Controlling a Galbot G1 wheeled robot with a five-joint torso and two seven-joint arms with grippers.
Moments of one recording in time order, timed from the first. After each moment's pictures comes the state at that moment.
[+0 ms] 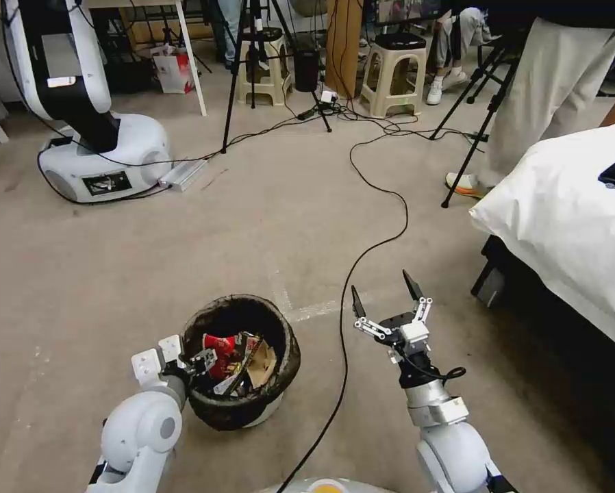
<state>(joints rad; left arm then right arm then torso) 1.50 -1.36 -0.58 -2.08 -0.68 0.74 -0.50 -1.48 1.31 0.27 1.87 0.00 0.56 0.05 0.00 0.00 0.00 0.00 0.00</state>
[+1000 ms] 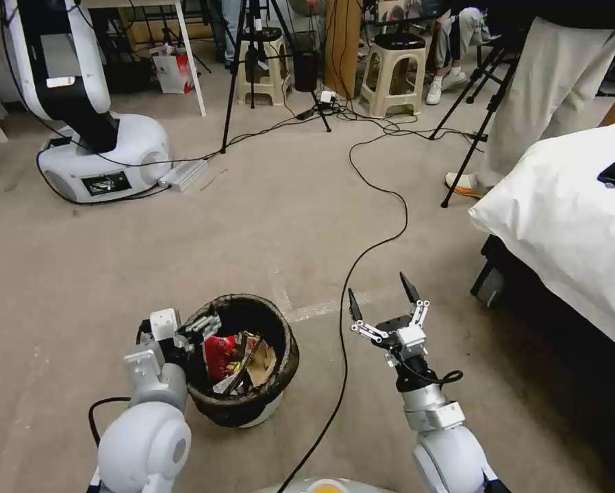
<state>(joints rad) 1.64 -1.42 -0.51 -2.19 -0.13 0.19 -0.32 -1.50 1.34 0.26 1.87 -0.03 0.56 0.11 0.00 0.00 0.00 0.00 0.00</state>
